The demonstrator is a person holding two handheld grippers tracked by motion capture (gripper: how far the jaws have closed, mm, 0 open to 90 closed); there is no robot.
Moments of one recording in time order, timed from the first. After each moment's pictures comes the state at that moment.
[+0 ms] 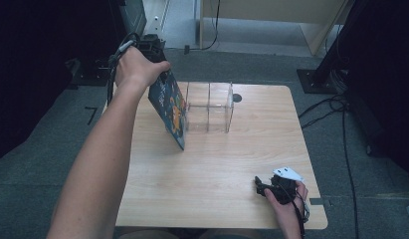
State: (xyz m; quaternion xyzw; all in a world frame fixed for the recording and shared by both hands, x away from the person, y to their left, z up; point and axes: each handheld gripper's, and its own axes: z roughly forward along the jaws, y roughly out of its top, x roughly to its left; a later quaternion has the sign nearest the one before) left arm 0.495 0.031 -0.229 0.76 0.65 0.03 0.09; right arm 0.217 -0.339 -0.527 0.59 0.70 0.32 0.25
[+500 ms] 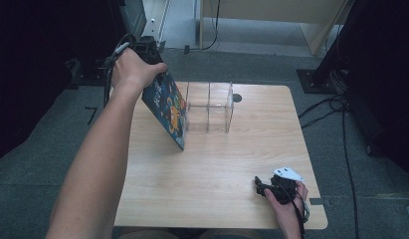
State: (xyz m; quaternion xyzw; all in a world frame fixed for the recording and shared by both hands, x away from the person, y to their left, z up) left arm 0.497 0.040 -0.235 0.75 0.65 0.04 0.08; right arm 0.217 -0.339 -0.527 0.59 0.70 0.32 0.25
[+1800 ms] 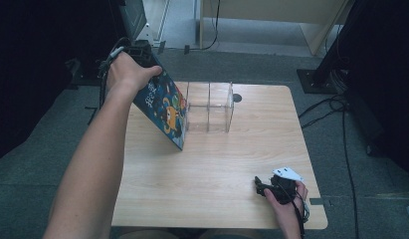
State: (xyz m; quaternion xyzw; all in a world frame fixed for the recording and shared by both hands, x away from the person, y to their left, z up) left arm 0.502 0.056 -0.248 0.75 0.65 0.05 0.07; right arm 0.217 -0.339 -0.527 0.59 0.70 0.32 0.25
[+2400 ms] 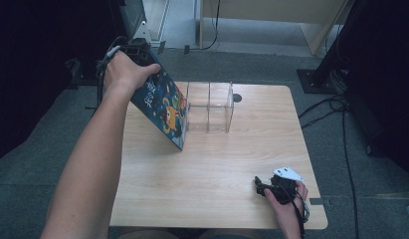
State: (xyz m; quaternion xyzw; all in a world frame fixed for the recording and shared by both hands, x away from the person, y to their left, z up) left arm 0.502 0.063 -0.244 0.75 0.65 0.04 0.09; right arm 0.217 -0.339 -0.527 0.59 0.70 0.32 0.25
